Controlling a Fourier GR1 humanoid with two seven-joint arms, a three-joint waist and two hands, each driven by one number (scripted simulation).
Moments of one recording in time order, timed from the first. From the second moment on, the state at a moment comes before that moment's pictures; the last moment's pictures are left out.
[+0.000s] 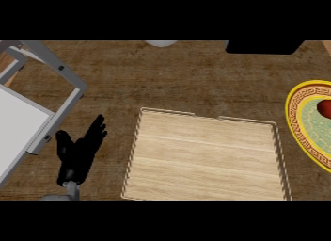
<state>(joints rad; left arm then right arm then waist) 0.00 0.09 -0.10 -1.43 0.10 0.05 0.22 -0.52 -0.64 -0.52 -0.38 -0.01 -0.34 -0.58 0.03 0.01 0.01</state>
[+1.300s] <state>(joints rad) 0.01 0.08 -0.06 -1.41 0.08 0.04 0.21 -0.07 -0.75 -0.55 -0.37 -0.13 0.23 -0.87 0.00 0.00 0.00</state>
